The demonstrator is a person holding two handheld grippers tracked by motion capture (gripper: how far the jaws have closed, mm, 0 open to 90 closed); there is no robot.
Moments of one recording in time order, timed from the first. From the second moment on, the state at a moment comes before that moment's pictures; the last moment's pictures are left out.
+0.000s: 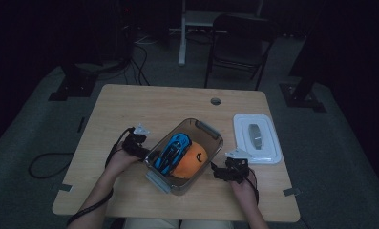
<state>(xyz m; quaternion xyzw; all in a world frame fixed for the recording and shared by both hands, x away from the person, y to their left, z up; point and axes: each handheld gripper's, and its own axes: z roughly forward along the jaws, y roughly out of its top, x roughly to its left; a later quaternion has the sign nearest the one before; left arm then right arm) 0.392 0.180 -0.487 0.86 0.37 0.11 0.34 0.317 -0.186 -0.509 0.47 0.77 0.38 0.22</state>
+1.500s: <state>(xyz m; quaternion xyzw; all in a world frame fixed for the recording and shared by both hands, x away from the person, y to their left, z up) 0.335 0.147 -0.491 0.86 0.32 0.14 0.36 0.361 -0.296 -0.488 0.59 0.69 0.34 0.26</state>
